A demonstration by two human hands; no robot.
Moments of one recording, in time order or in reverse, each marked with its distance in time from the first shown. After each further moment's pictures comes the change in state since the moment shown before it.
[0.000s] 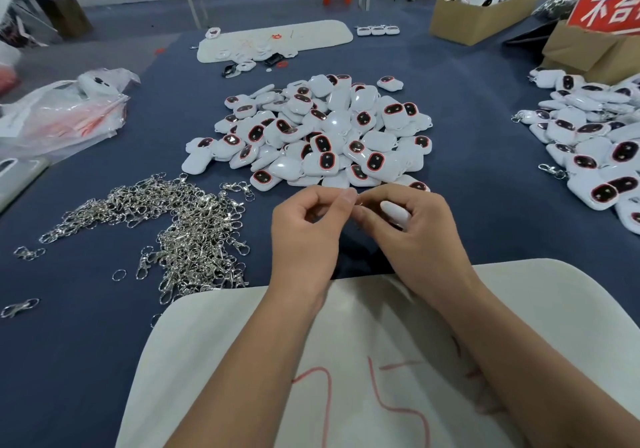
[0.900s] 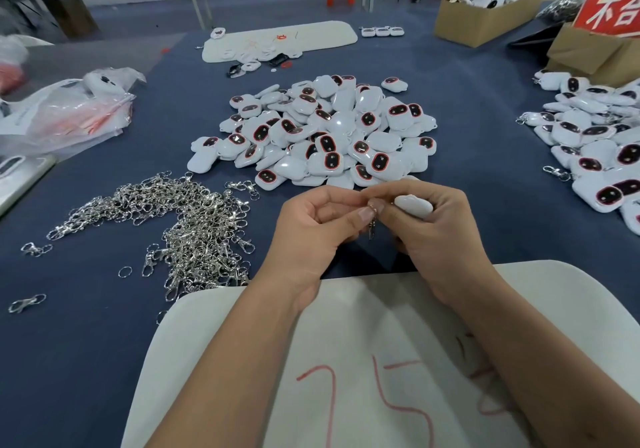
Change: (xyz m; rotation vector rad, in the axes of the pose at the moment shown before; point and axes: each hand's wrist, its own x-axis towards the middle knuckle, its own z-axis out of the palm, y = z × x) left_hand 0.009 -0.002 -0.015 -0.116 -0.305 -0.055; right_hand 0.004 0.013 -0.008 0.355 -0.002 0.095
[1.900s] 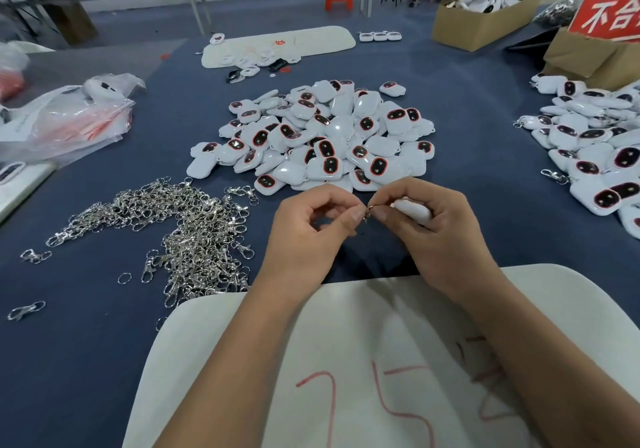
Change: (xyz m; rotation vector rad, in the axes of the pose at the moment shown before) left_hand -0.001 0.005 -0.006 0.357 -0.003 0.276; right_hand 0.003 -0.005 -0.009 -0.291 -0.081 -0.180
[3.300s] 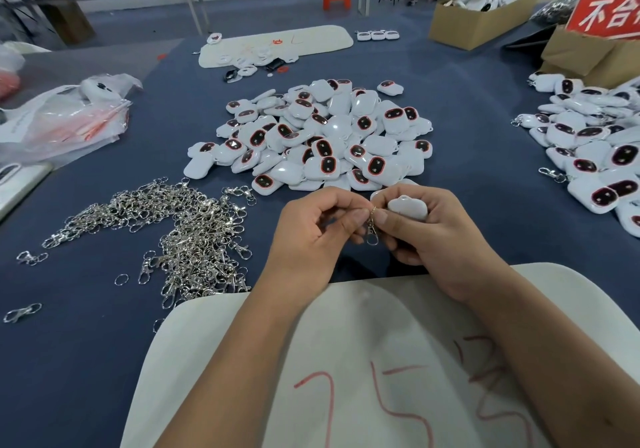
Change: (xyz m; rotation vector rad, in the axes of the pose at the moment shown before) left_hand -0.002 0.004 0.004 -0.074 -0.077 0.033; right_hand 0.002 0.002 -0.007 0.386 -0.190 0.273
